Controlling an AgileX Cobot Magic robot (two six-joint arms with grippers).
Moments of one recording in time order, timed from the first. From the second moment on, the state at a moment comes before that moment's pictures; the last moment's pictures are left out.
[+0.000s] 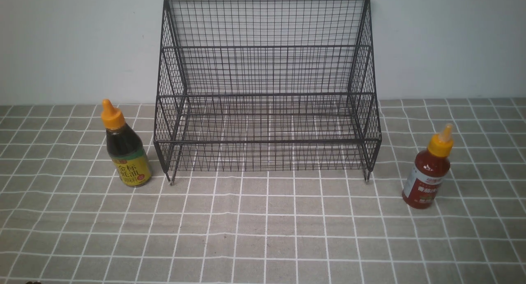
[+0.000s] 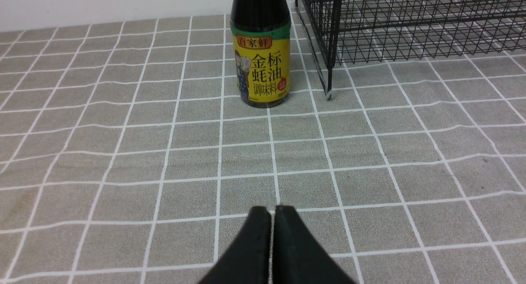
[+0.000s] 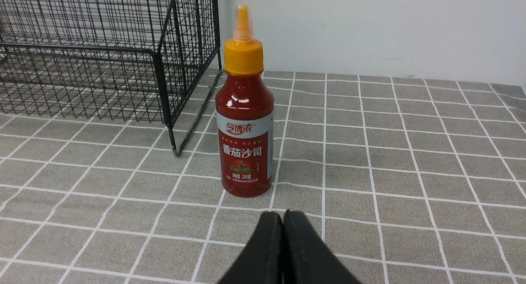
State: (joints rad) right arm 0.07 -0.02 0.02 0.06 0.39 -0.04; left arm -0.08 -0.01 0.02 -0.01 0.39 0.03
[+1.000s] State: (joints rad) right arm 0.07 -0.02 0.02 0.06 0.39 -0.03; left arm -0.08 0.17 -0.26 -0.32 -0.05 -0.10
